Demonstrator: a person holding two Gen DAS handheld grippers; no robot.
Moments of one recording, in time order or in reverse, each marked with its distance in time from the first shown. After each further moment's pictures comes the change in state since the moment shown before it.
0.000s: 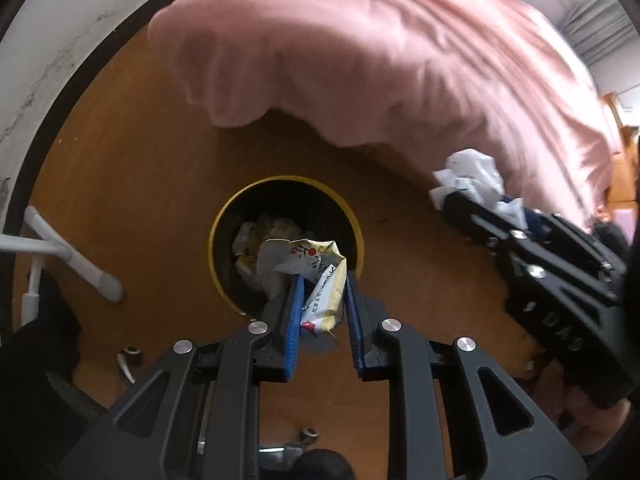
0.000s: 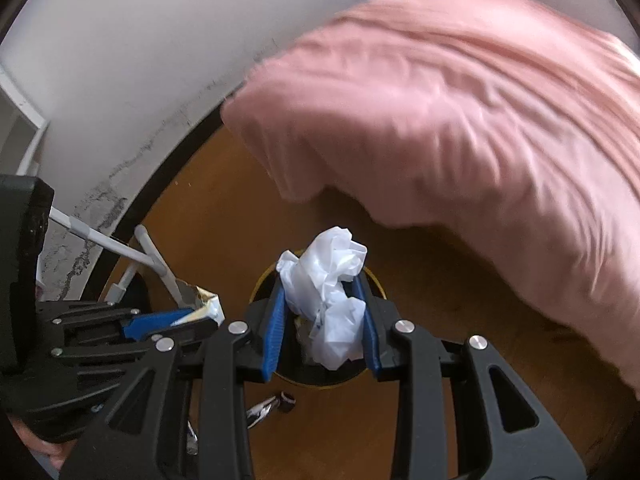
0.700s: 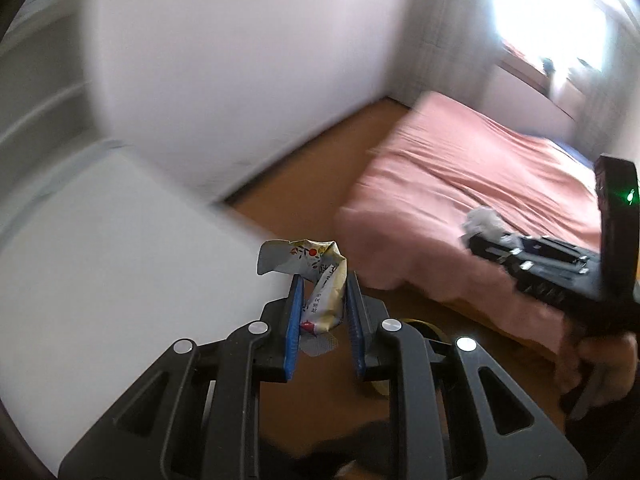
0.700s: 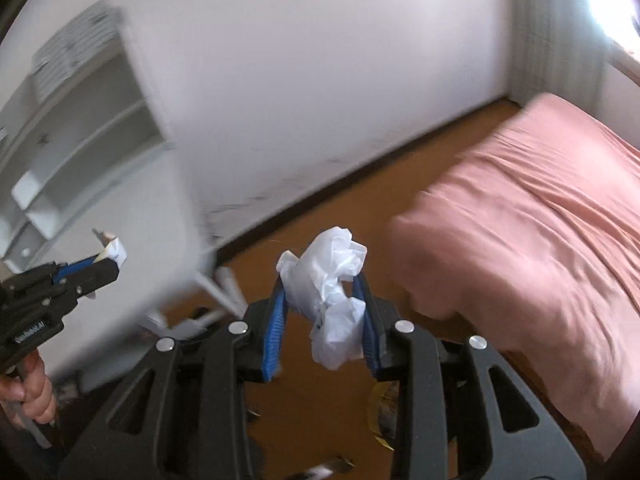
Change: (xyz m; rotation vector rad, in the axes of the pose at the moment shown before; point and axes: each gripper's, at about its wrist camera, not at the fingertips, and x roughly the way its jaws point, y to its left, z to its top) left arm -0.293 0.156 -0.075 -0.027 -0.627 0.147; right arm -0.129 0.212 0.052 -0.265 -0.282 0.086
